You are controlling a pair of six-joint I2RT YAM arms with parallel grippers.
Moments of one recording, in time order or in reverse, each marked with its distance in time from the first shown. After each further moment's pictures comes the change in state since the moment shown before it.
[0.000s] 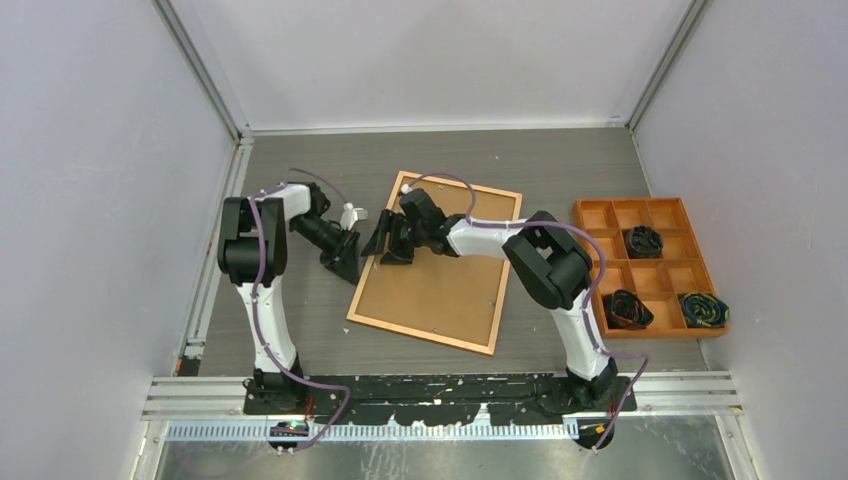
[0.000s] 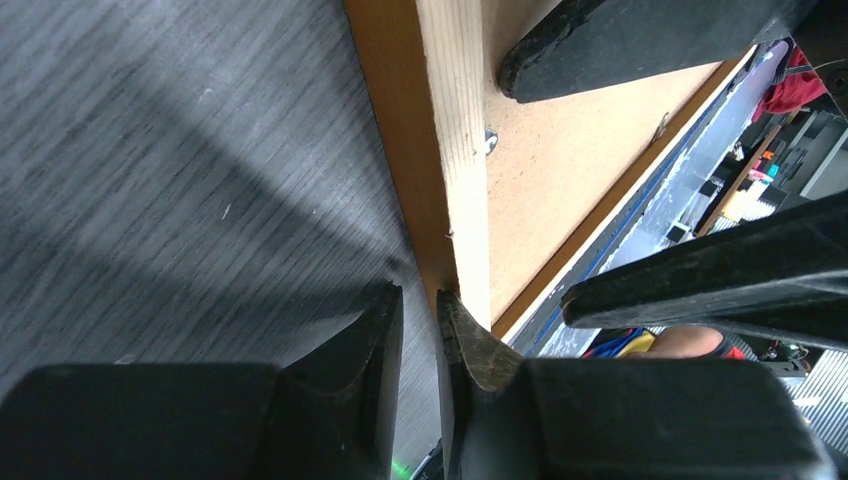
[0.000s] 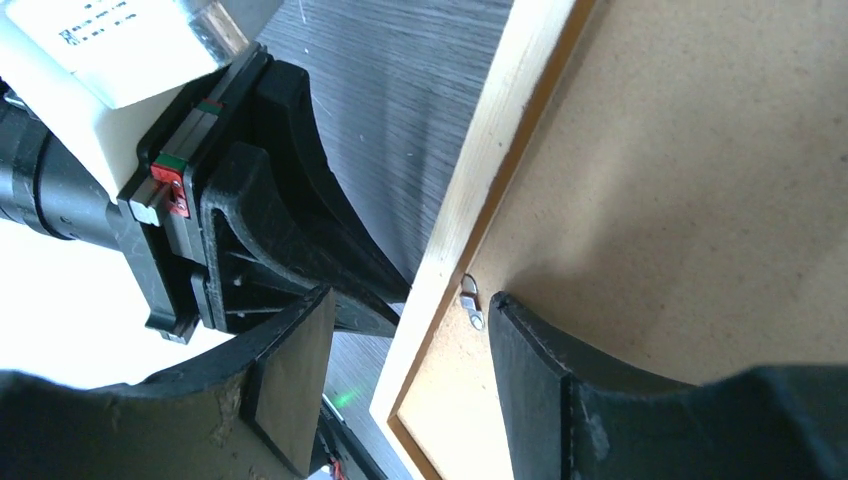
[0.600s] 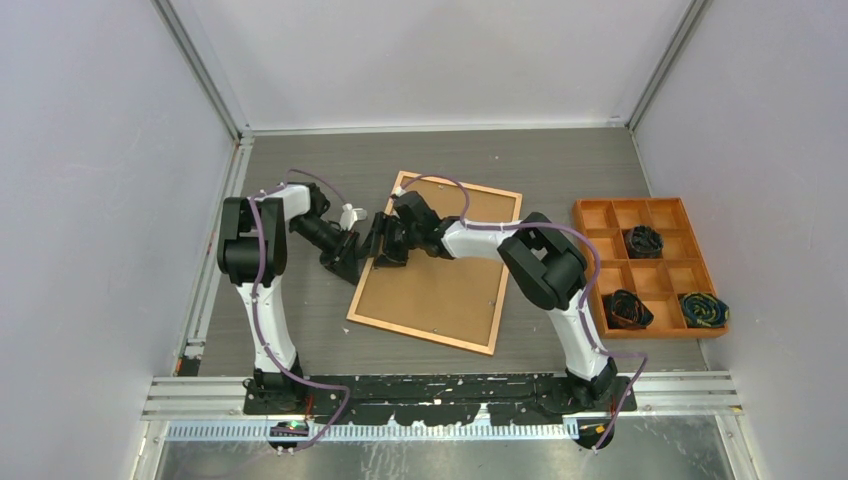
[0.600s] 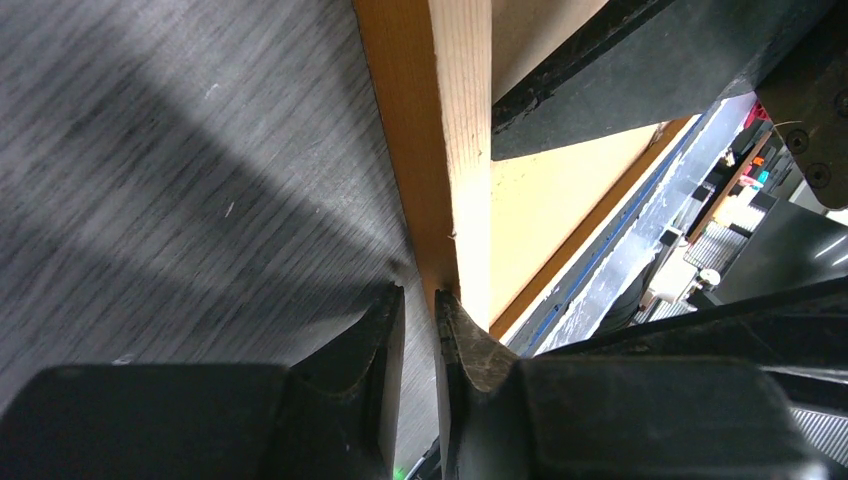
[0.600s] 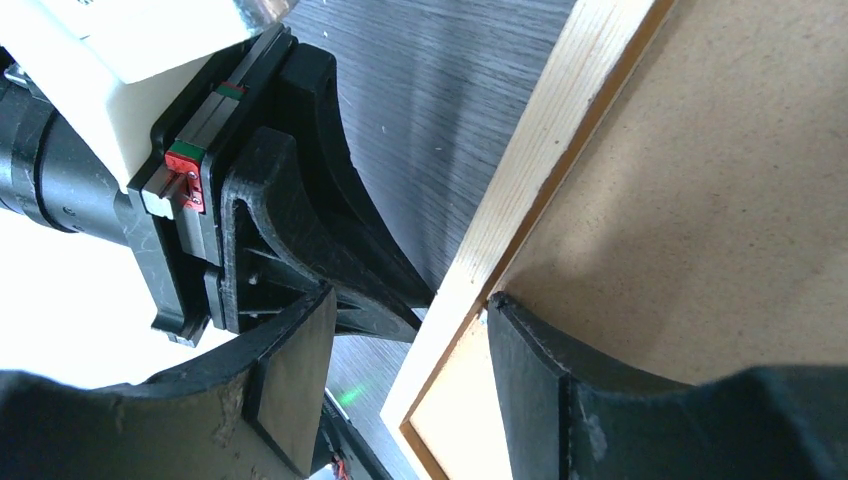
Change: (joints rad) left arm 0.002 0.000 -0.006 0.006 0.003 -0.018; right arm 0.026 0.030 0.034 0.017 -0.011 0.008
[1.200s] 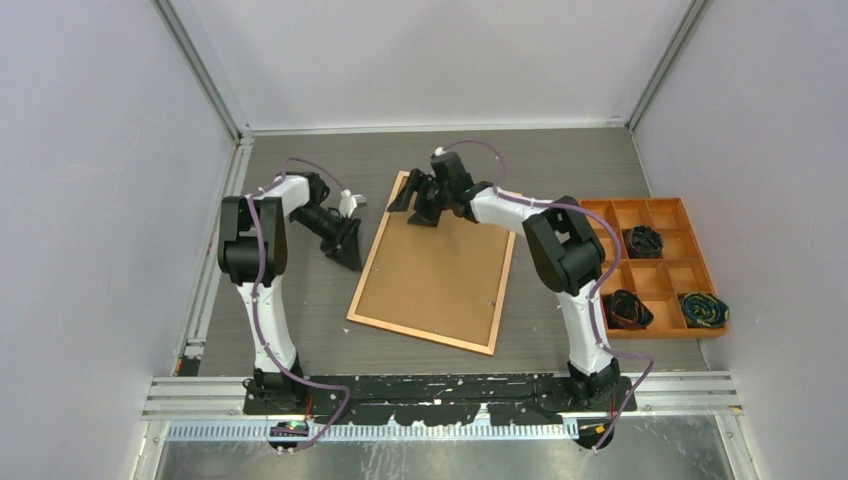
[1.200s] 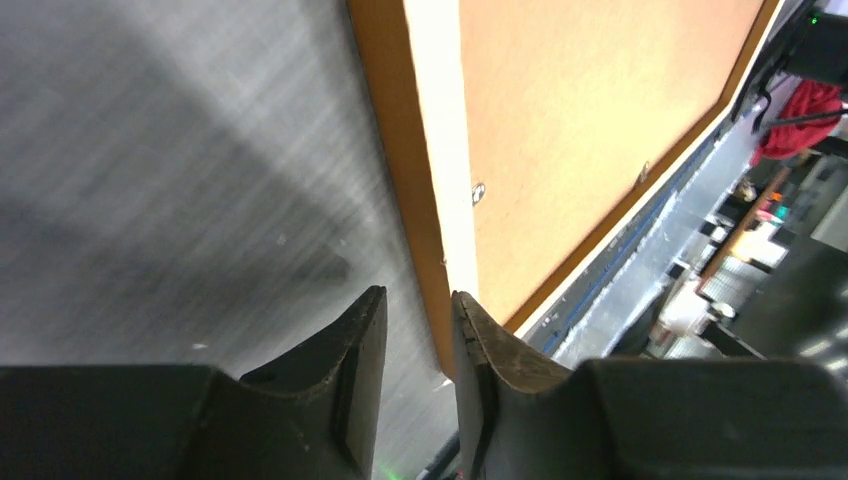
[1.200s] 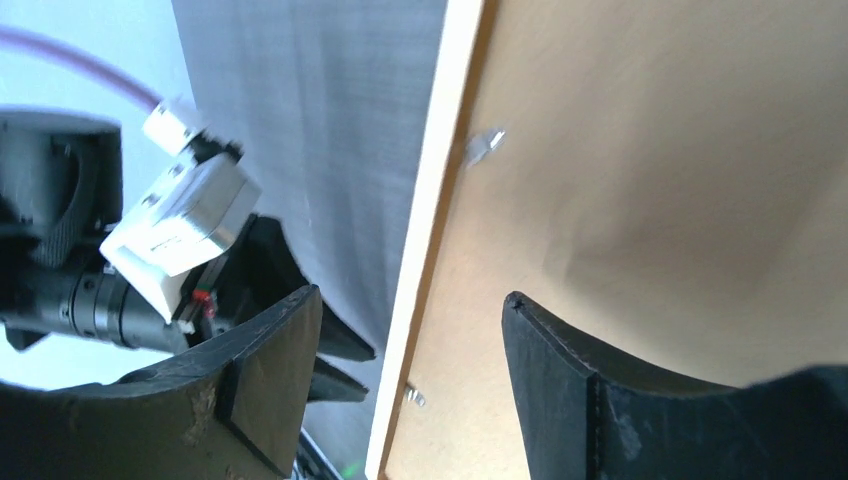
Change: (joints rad) left arm 0.003 0.000 0.066 0.002 -0.007 -0.041; right arm -0.196 0.000 0.106 -0.111 0.009 -0.063
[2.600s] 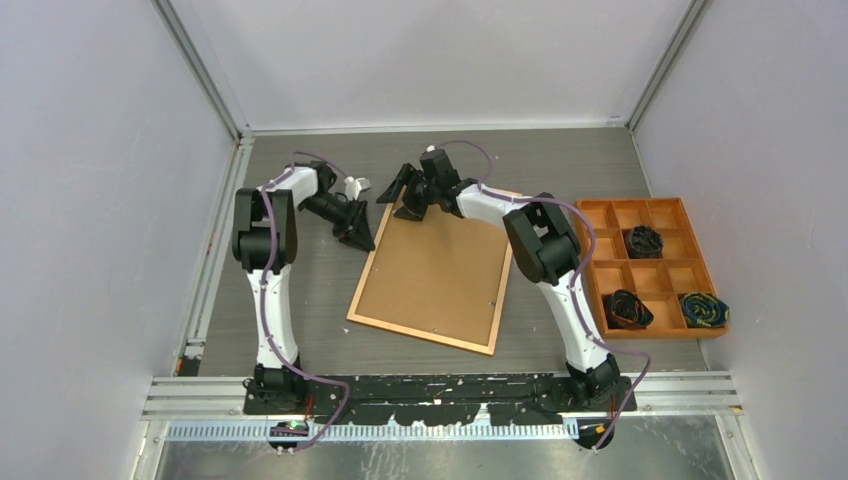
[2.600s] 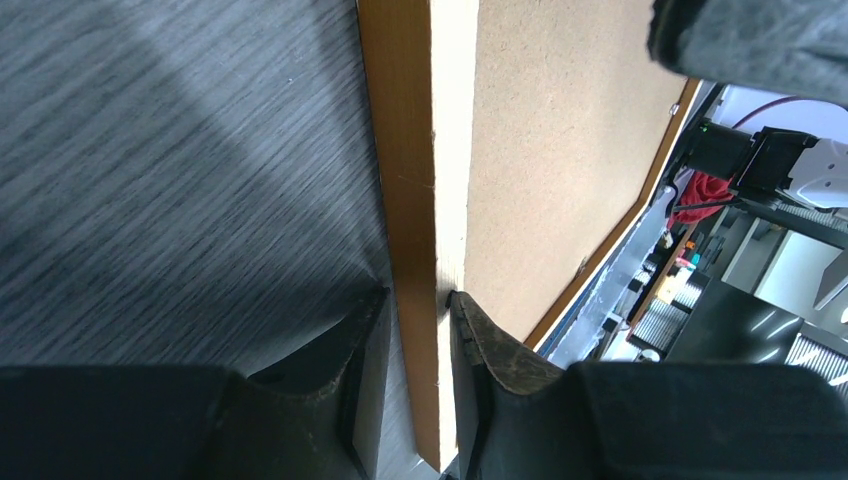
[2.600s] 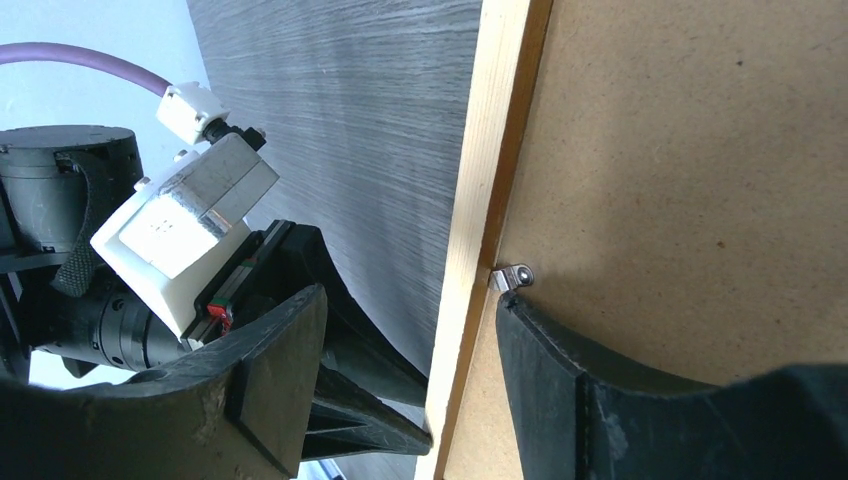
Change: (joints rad) left arm -0.022 0.170 0.236 0.069 0.107 -0.194; right arm -0.026 0.199 0.226 0.020 -0.003 0.105
